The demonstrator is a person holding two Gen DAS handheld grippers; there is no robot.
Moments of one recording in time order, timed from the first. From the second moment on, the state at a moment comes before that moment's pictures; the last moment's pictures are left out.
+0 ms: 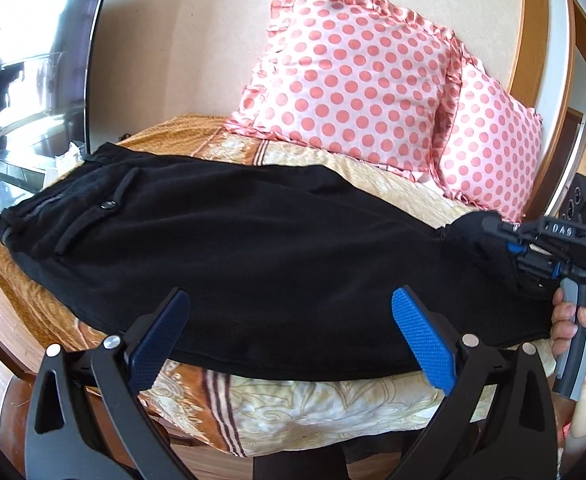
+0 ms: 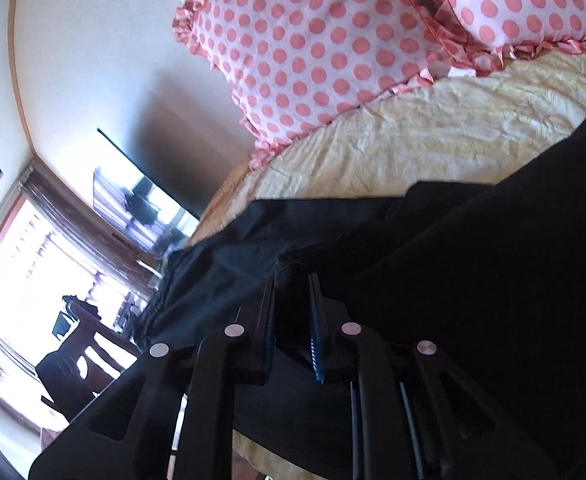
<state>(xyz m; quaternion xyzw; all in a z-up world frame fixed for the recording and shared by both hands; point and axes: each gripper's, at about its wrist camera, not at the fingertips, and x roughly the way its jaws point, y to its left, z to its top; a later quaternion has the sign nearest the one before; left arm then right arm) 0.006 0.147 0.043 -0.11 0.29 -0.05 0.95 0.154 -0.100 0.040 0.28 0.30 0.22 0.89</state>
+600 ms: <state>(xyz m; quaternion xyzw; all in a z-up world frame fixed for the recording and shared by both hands) -0.007 0.177 0.052 -0.14 0.27 0.00 0.95 0.147 -0.022 0.061 0.16 0.27 0.28 0.91</state>
